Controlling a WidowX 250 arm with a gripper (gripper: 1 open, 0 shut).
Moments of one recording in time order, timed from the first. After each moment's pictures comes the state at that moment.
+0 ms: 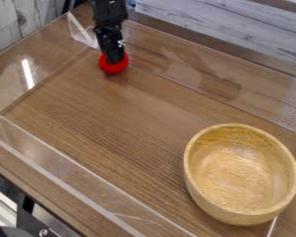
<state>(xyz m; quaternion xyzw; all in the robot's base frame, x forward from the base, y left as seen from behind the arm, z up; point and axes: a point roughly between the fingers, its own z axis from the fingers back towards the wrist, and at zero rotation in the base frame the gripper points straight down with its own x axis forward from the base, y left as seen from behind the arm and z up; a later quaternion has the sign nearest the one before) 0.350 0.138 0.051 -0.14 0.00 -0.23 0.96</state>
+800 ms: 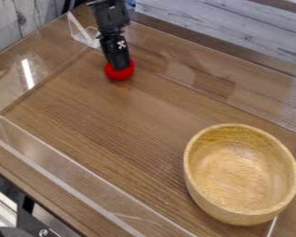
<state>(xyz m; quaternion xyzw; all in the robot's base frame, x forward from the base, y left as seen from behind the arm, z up) 0.359 0.140 0.034 -0.19 -0.01 -0.26 0.95</state>
